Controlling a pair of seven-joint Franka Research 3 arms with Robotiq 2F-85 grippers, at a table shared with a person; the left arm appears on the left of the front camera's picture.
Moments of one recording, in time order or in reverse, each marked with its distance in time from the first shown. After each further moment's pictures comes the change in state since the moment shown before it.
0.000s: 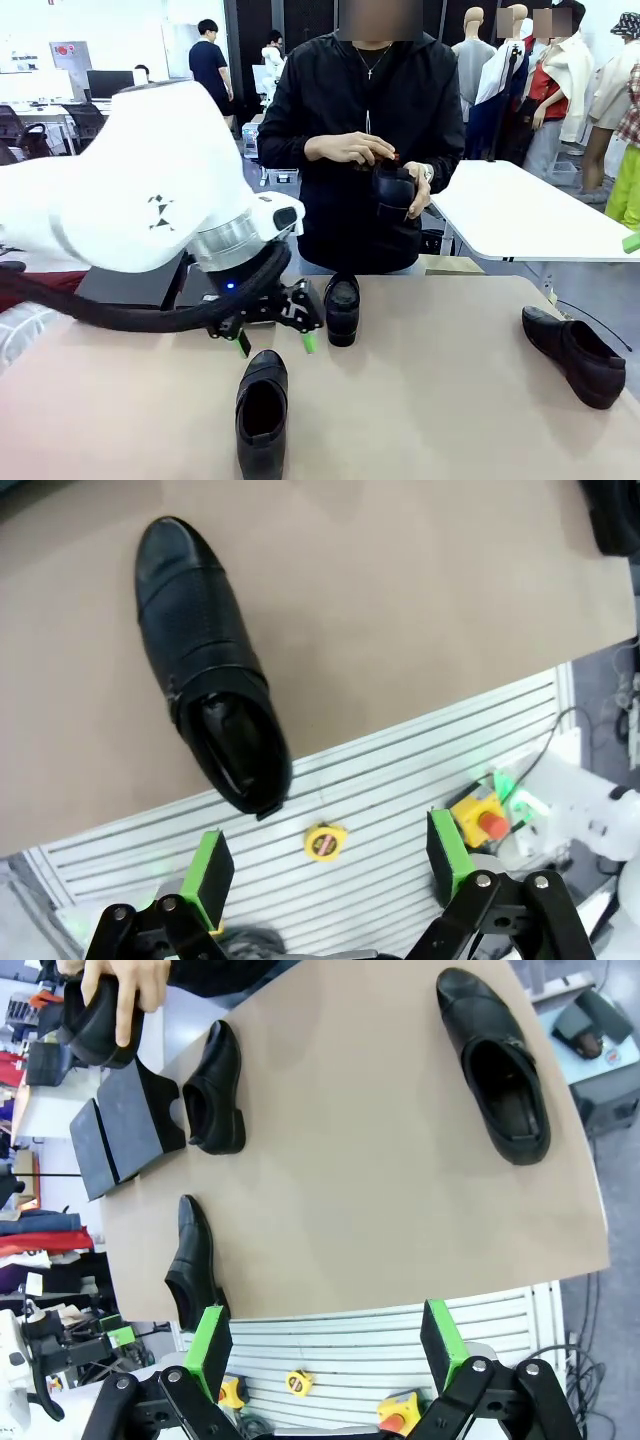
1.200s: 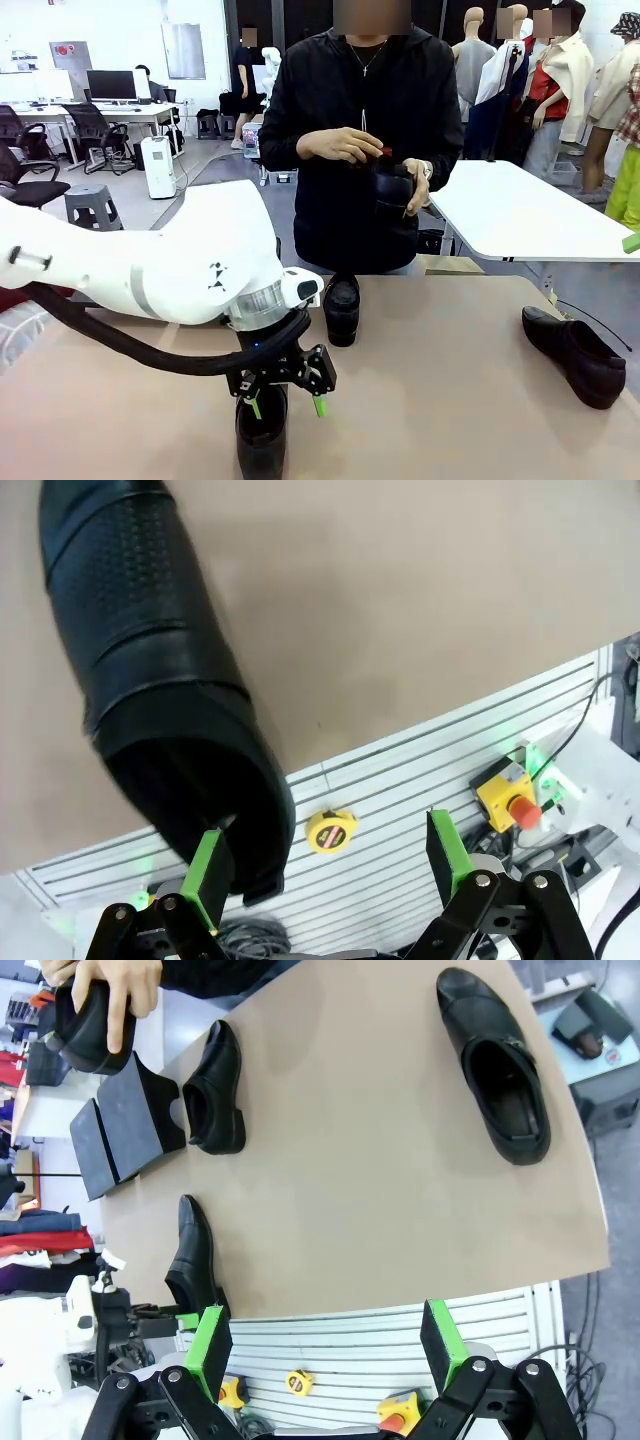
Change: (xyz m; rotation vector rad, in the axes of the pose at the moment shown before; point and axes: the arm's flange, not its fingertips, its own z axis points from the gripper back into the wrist) left arm 0.014 0.017 -0.118 -0.001 0.212 -0.006; right arm 0.000 0.000 0.000 0.000 0.000 0.000
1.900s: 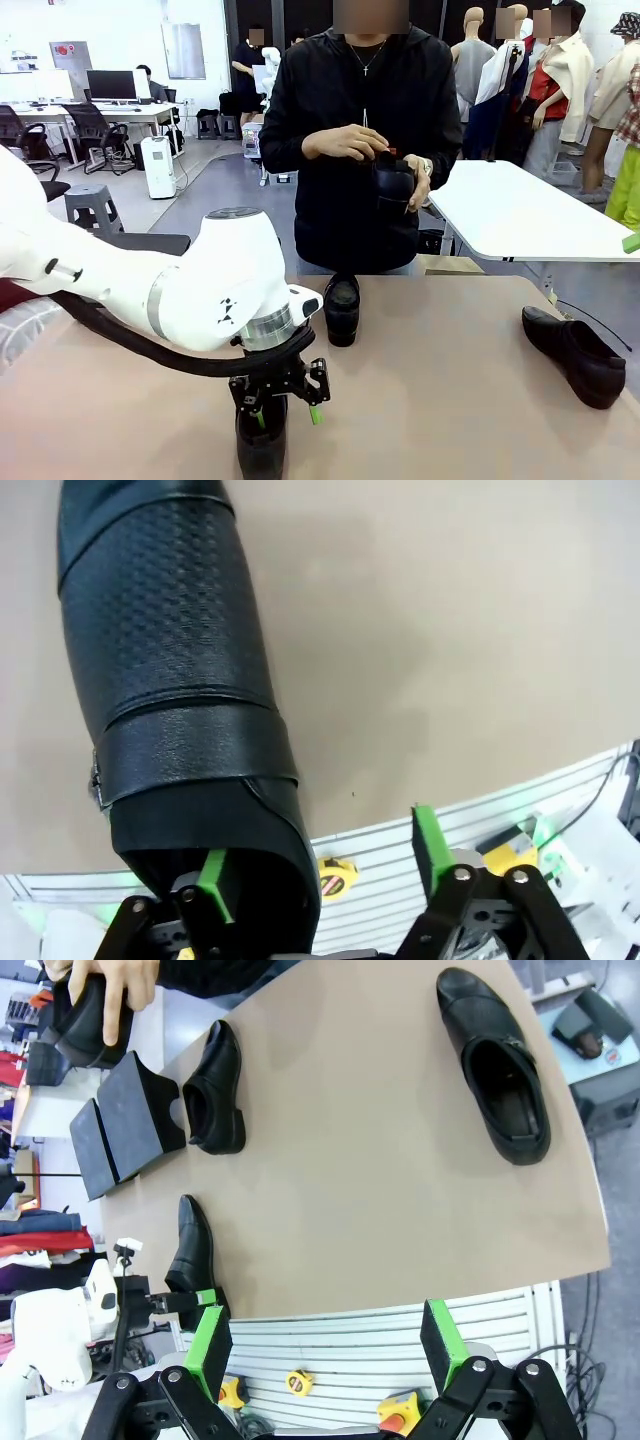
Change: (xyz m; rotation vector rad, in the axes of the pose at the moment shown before) left arm 0.015 0.010 -0.037 0.066 -0.061 0.162; right arm 0.000 0.000 0.000 0.000 0.000 0.000
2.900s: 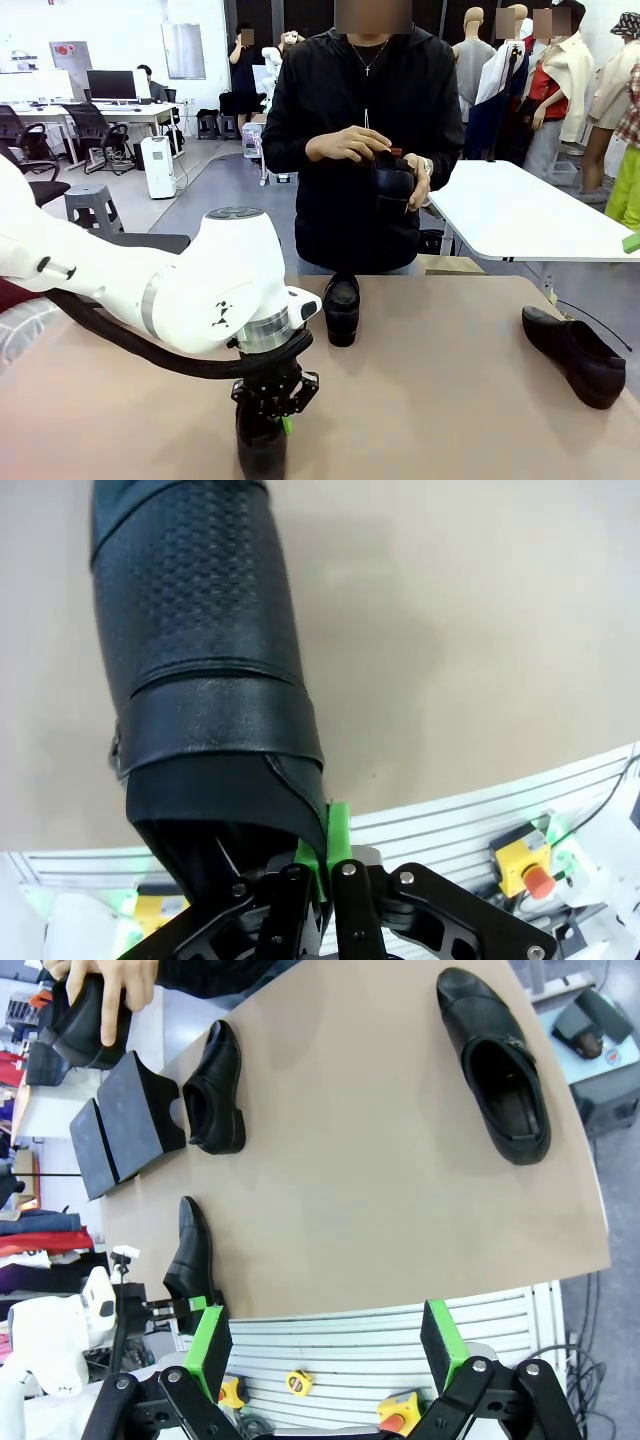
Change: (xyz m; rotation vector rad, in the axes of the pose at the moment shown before) left arm -0.012 0.005 0.008 0.043 0.007 0.007; right arm 0.000 0.000 0.000 0.000 0.000 0.000
